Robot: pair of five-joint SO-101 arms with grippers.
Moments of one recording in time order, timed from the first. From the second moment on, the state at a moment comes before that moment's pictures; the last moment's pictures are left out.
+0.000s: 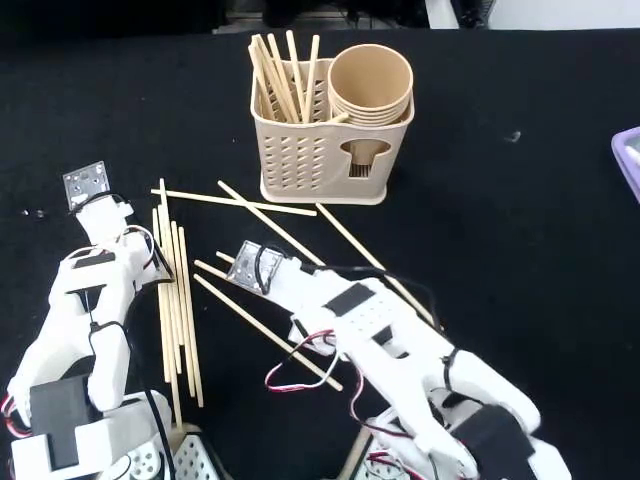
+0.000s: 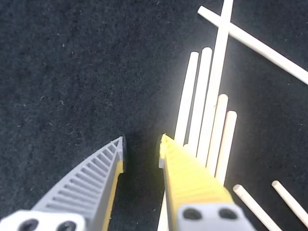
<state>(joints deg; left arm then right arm) -19.5 -15.3 58.5 23.3 6.4 -33.6 -21.9 65.8 37.8 33.9</state>
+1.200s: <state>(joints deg) -19.5 -15.3 58.5 23.3 6.4 -33.6 -8.7 52.7 48.0 37.4</state>
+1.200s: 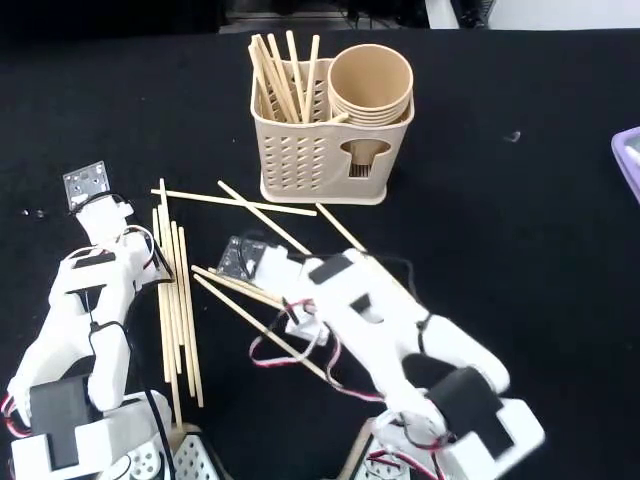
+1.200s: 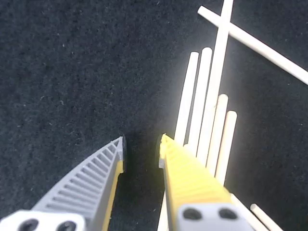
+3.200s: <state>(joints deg) -19.5 -15.3 58.5 23.3 6.4 -11.6 -55.3 54.5 -4.5 -11.7</state>
